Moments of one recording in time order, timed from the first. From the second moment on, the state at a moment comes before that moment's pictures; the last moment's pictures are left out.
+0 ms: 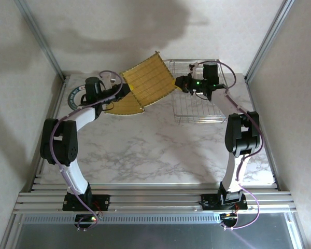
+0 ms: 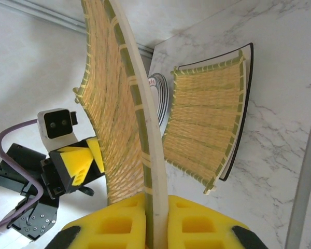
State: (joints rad) left arm -0.08 1.82 1.17 0.39 0.86 -0.80; right arm 0.20 1.98 1.61 -0.14 -0.94 0.71
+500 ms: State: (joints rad) left arm -0.07 1.82 1.16 0.45 0.86 -0.88; right arm 0.20 2.00 1.61 -0.10 -0.95 0.72
